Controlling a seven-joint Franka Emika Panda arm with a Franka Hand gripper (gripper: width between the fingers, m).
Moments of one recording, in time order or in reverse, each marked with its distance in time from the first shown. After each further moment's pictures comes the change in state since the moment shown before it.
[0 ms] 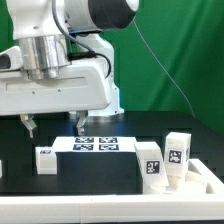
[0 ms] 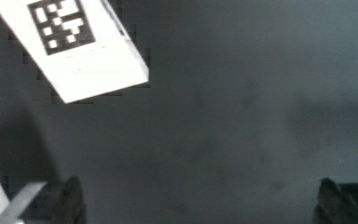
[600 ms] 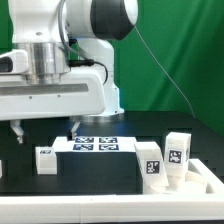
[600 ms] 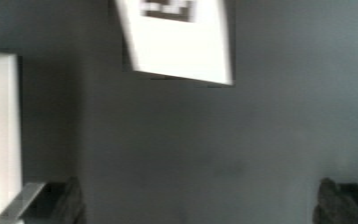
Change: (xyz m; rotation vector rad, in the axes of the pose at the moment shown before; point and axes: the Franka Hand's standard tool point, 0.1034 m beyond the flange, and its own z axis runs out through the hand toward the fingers) arm 0.011 0.031 0.010 -0.112 -0.055 -0.362
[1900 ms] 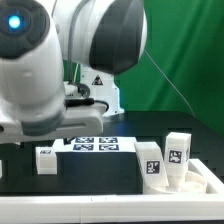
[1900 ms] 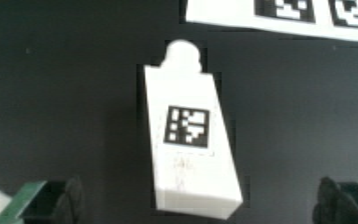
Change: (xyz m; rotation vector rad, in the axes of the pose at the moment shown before) arm -0.018 -0.008 0.015 0.067 -0.823 0.025
